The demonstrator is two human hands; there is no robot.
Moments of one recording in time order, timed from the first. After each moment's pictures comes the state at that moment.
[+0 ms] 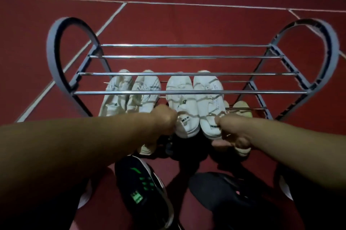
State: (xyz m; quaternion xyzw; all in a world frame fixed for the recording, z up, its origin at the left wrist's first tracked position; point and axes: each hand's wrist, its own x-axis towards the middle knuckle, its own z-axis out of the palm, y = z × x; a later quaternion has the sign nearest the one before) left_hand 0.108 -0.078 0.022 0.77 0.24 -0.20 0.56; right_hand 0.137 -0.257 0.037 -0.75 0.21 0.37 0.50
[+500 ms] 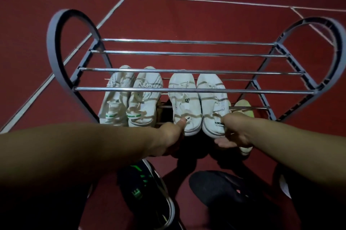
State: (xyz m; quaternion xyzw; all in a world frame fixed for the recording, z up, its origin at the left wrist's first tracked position) left_hand 0.095 -0.090 -0.030 0.68 0.33 -0.25 0.61; right_hand 0.155 -0.262 0.015 -0.77 0.26 0.33 0.47
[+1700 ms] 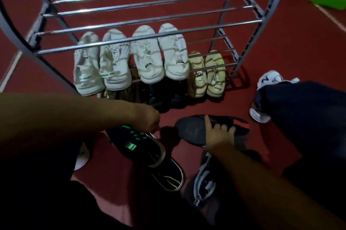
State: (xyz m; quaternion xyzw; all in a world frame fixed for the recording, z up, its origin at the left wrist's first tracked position) left_hand 0.054 -0.065 -0.064 0.72 -0.69 -0.01 -0.10; right_hand -0.011 -0.324 -0.136 -0.95 0.01 0.32 -0.07
